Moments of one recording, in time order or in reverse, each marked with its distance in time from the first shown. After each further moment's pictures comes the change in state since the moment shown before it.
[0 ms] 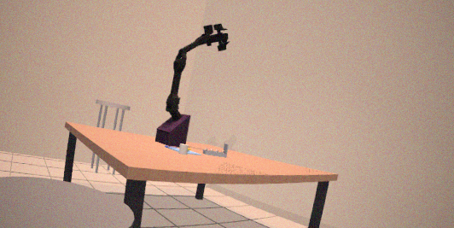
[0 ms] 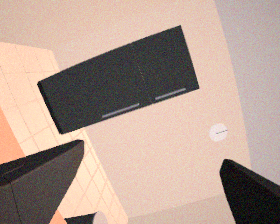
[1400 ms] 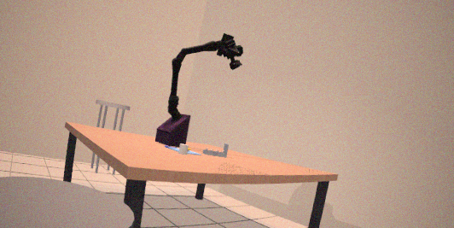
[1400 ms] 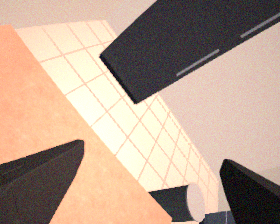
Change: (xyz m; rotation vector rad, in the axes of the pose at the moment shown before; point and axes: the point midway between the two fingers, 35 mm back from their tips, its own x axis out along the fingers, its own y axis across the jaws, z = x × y) arm 0.221 0.133 -0.147 0.294 0.277 0.308
